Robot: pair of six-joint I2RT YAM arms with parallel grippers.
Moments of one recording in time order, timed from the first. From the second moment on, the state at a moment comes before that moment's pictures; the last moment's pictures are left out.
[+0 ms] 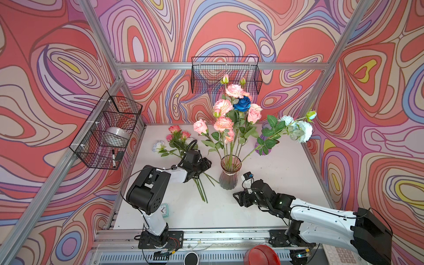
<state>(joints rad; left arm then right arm) -0.40 1.73 0.78 0.19 0.18 -0.91 0.90 1.05 0.41 -0.08 0.05 0.52</state>
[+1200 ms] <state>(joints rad) -0.44 1.41 0.65 0.01 0.32 -0.90 0.90 1.28 0.33 0.23 0.09 0.51</state>
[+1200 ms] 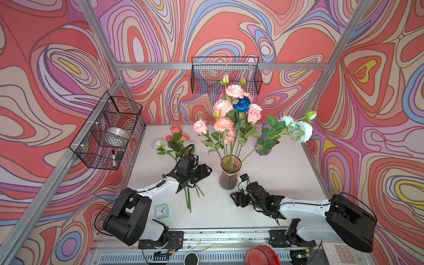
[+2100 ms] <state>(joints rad) -0.46 1.52 0.70 0.06 0.39 -0.92 0.94 1.49 0.35 0.49 0.21 0.57</state>
